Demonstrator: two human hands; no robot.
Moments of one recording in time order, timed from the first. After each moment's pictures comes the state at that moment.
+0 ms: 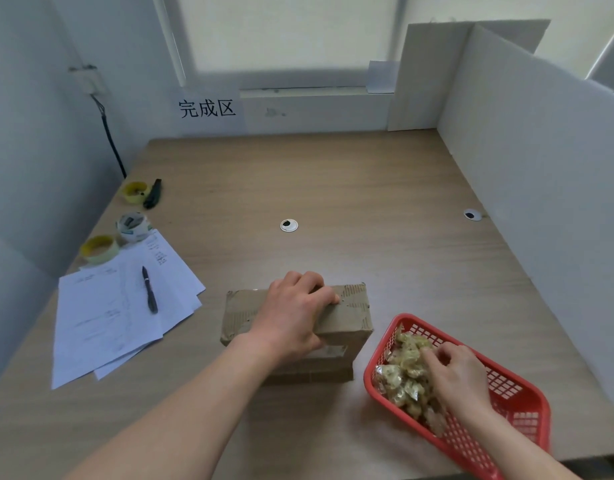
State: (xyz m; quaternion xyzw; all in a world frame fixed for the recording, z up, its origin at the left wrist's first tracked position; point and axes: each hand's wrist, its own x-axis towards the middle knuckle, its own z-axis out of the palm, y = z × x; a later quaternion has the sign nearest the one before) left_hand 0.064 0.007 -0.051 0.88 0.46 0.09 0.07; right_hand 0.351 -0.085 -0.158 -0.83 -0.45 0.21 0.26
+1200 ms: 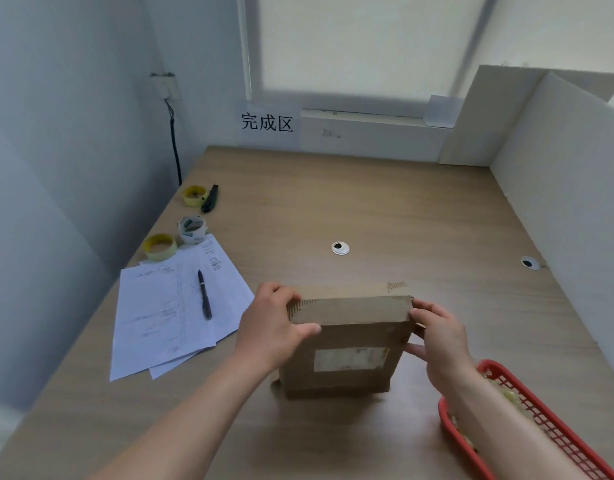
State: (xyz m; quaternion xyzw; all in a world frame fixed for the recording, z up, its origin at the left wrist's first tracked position) left_hand -0.061 0.022 -0.037 0.67 0.66 0.24 0.24; right_hand 0.196 0.018 -0.048 -0.65 -0.28 0.49 0.51
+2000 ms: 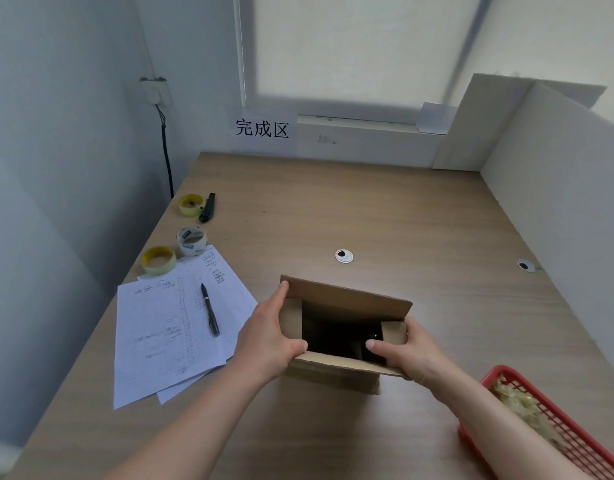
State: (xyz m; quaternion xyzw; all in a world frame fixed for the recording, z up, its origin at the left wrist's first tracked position) left_hand -0.113 0.040 -0.057 0.63 0.64 0.24 0.37; right_hand 0.152 0.027 -0.061 -0.71 -0.45 0.47 0.26
